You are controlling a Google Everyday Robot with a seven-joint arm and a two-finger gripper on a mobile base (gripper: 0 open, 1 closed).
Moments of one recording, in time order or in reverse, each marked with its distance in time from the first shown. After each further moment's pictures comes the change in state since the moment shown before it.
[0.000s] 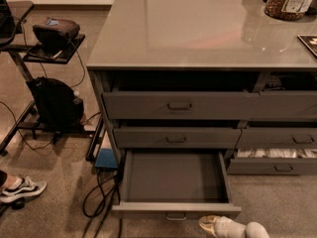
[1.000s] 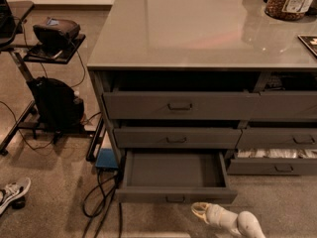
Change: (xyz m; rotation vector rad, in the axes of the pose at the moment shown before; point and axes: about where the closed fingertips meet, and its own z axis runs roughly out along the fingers) arm -0.049 -0.032 0.036 0.033 -0.127 -0.083
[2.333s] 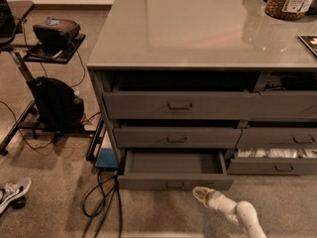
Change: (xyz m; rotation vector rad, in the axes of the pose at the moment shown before) arm -0.014 -0.076 0.022 0.145 -0.046 -0.069
